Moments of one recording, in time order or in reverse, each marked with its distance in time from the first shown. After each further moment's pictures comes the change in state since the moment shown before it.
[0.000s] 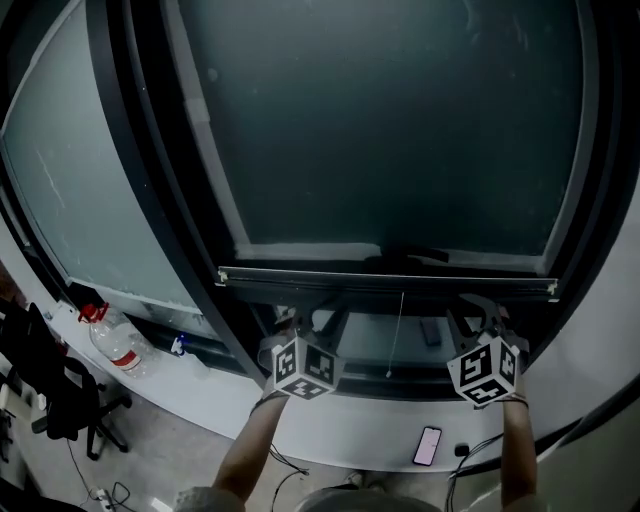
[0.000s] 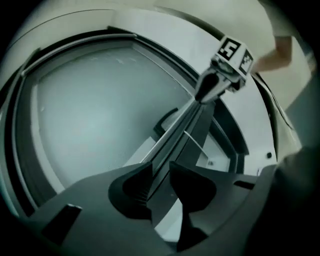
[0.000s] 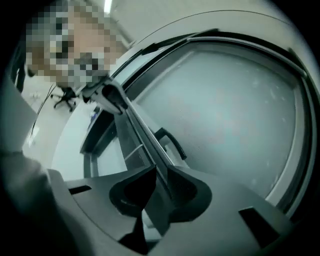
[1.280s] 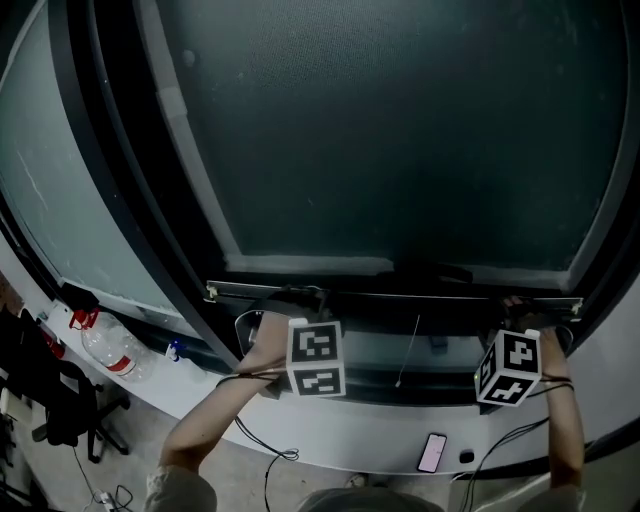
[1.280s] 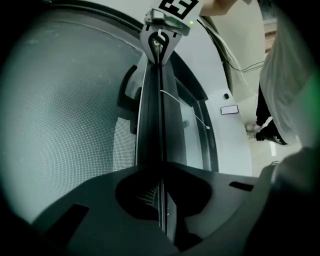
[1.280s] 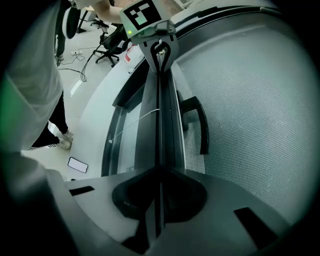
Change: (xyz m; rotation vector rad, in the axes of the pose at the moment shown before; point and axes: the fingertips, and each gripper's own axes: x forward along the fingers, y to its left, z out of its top) left arm 0.037 0.013 -0.033 0.545 0.397 -0.408; right arm 0.041 0.003 -0.039 -0.469 0.362 0.345
